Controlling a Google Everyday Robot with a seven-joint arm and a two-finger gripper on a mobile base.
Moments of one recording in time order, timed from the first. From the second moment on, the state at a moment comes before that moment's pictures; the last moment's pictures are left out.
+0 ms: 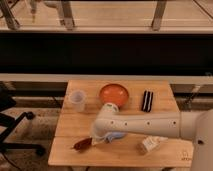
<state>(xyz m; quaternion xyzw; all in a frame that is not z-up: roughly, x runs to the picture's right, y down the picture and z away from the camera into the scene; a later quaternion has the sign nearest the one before) -0.068 0.270 0.785 -0.30 -0.21 -0.14 0.92</state>
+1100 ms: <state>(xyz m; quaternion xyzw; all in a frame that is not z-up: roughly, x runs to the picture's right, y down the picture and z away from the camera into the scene) -0.046 0.174 0.743 -0.28 -0.21 -0.13 0.93</state>
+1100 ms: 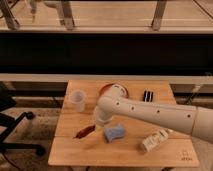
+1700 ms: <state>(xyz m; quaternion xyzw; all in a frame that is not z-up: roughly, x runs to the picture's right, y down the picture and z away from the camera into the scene) -0.034 0.129 0.731 -0.28 -0.20 -0.12 0.93</state>
